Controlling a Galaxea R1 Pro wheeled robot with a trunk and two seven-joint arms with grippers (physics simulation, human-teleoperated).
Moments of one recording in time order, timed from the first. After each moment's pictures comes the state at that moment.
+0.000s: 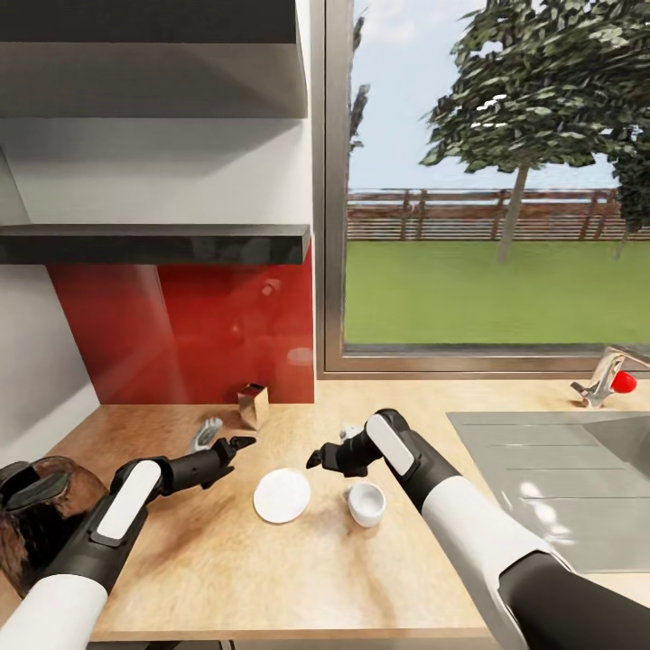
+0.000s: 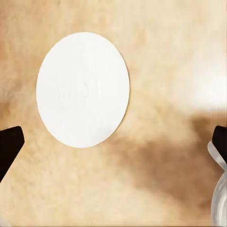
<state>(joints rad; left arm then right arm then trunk) -0.57 0.16 -0.01 -1.03 1.08 0.82 0.02 -0.92 0.15 0.38 -0.63 -0.87 1.00 -0.21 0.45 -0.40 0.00</state>
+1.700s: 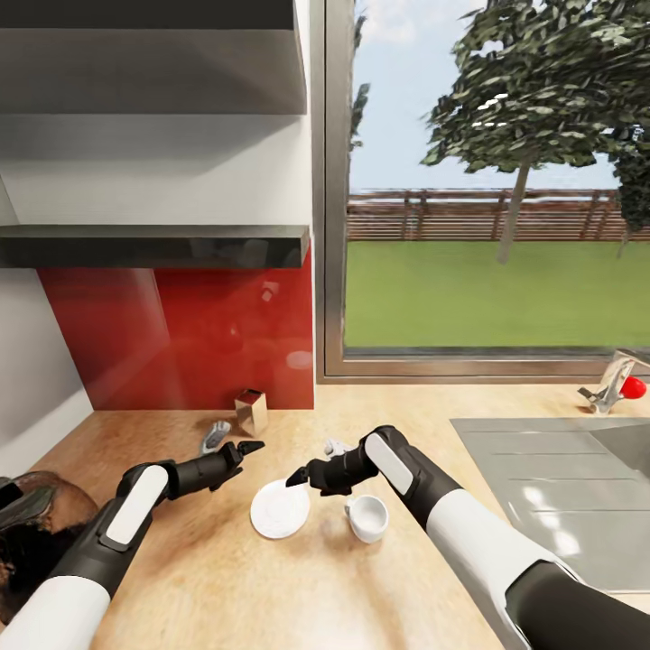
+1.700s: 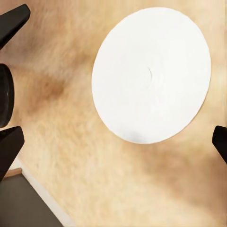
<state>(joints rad) -0.57 0.16 -0.05 -1.00 1.01 0.81 -0.11 -0.88 0.12 0.51 -0.61 -0.89 1.00 0.13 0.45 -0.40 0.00</state>
